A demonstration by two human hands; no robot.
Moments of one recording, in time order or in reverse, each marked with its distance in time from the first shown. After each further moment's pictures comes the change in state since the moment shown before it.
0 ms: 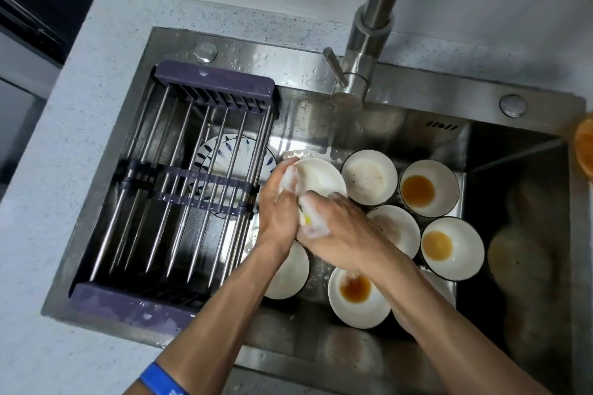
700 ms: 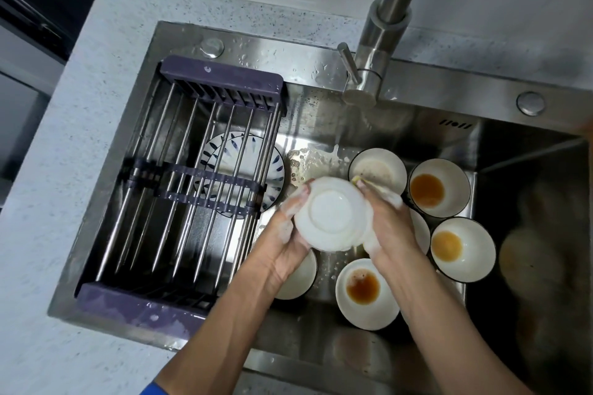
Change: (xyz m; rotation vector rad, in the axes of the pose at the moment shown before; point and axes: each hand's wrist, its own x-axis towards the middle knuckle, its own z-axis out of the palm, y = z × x) left_hand -0.006 -0.022 -0.016 -0.703 -0.457 -0.358; right_hand 0.012 0.043 0.027 1.448 0.575 0.716
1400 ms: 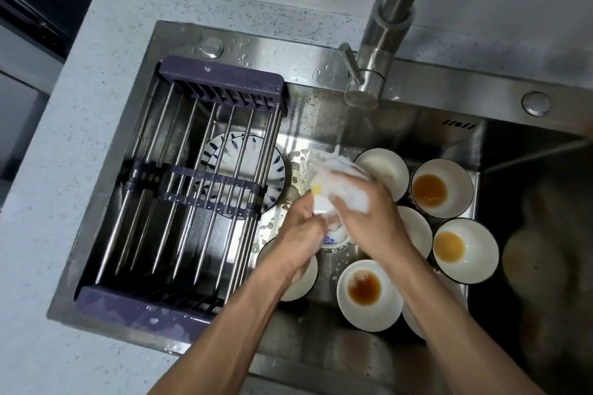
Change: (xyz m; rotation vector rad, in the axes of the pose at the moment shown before) left_hand -0.007 -0.001 0.032 0.545 0.130 0.093; right_hand -0.005 -0.017 0.008 -0.856 -0.415 -0.651
